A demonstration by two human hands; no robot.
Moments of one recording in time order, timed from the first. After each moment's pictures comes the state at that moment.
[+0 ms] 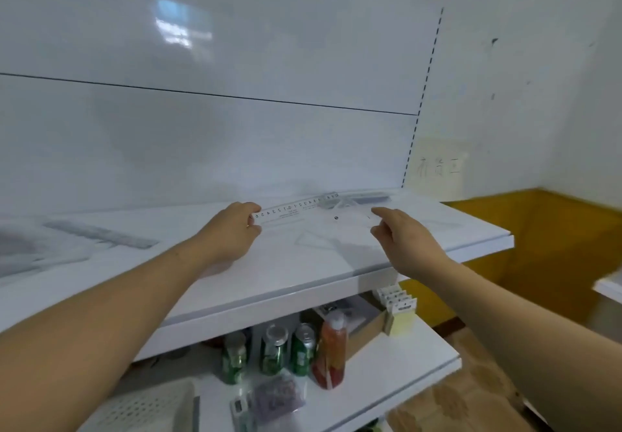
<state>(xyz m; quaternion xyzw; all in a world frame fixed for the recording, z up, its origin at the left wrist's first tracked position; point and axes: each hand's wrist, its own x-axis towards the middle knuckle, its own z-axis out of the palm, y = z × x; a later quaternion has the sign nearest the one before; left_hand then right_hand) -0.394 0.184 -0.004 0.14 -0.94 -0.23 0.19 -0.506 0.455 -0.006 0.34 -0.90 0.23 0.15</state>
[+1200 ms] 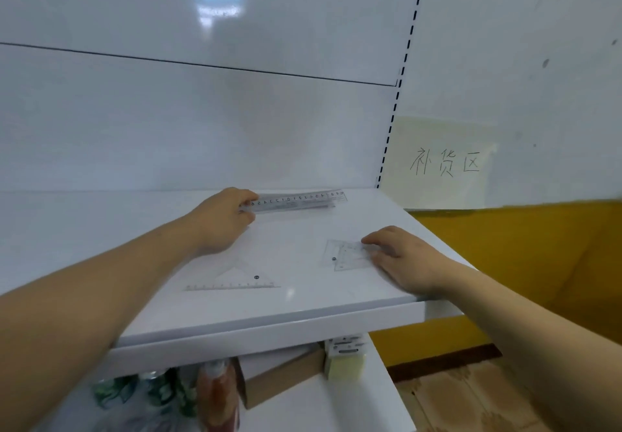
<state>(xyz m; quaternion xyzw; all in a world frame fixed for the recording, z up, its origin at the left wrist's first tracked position) -0.632 0.313 -0.019 0.23 -0.93 -0.23 0.17 -0.779 0.588 -0.028 0.45 -0.88 0.16 -0.03</state>
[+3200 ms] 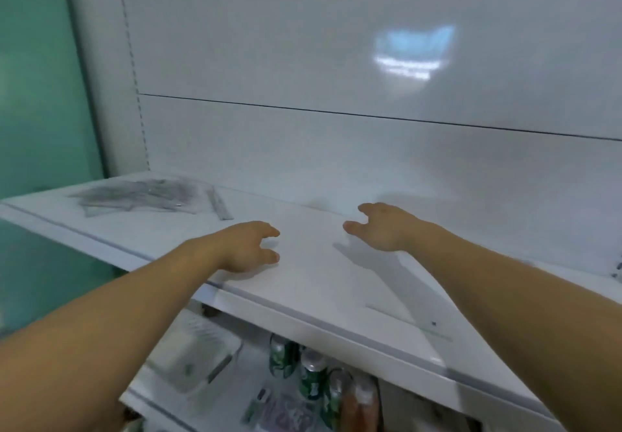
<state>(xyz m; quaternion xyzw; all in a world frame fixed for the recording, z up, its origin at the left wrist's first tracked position) -0.408 0.272 -0.001 0.48 -0.87 -0.12 0.06 -0.657 0.346 0.037 0.65 -0.76 0.06 -0.03</state>
